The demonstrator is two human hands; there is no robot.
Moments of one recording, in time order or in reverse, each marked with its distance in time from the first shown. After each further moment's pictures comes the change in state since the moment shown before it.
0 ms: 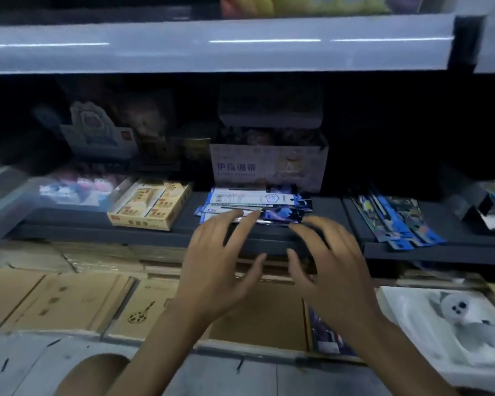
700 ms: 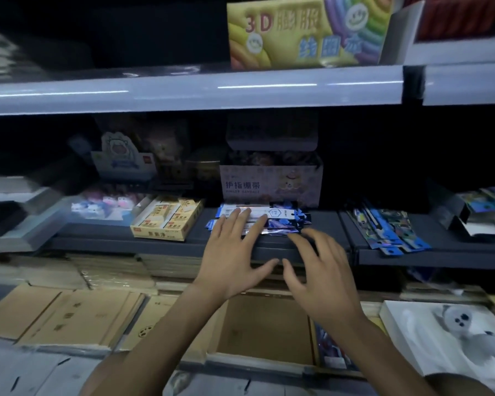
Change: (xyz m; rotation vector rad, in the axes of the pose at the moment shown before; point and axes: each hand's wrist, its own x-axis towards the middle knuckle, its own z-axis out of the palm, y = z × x) left_hand 0.022 -0.012 0.021 0.198 -0.131 0.018; right_hand -0.009 -0.005 0.015 -0.065 -0.064 0.072
